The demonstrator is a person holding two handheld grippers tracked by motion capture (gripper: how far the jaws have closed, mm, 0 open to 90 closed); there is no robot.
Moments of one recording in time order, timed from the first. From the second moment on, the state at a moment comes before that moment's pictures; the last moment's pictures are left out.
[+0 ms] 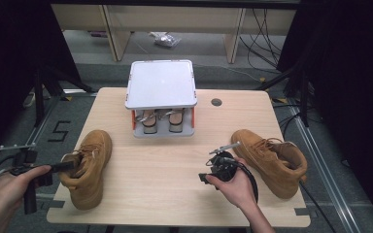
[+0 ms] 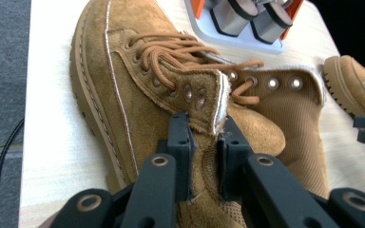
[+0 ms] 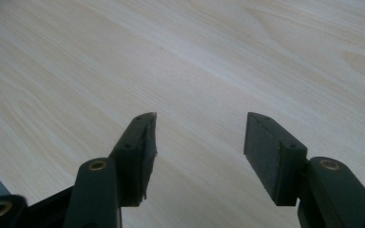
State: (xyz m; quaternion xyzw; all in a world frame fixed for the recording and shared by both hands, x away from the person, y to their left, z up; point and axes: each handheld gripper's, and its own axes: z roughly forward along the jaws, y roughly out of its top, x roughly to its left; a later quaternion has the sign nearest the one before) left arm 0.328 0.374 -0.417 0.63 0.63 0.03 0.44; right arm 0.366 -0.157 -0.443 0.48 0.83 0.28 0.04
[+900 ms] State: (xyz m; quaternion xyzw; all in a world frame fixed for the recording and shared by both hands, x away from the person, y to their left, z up) left arm 0.346 0.371 -0.404 0.58 0.63 0.00 0.52; right arm 0.366 -0.165 -0.445 0.49 0.82 0.29 0.05
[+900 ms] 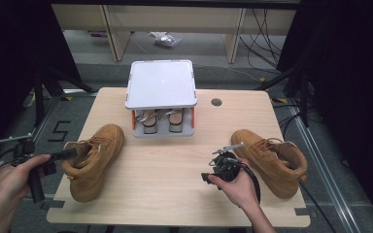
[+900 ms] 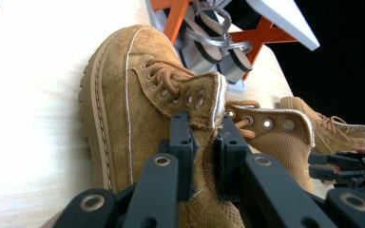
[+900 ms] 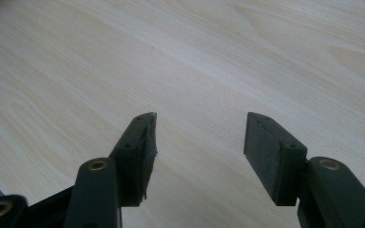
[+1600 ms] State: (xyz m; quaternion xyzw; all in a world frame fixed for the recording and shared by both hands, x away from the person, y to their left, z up) left arm 0.373 0.376 -0.371 0.58 0.62 0.06 0.53; right arm 0.366 -0.165 -0.444 0.49 0.82 0.28 0.04
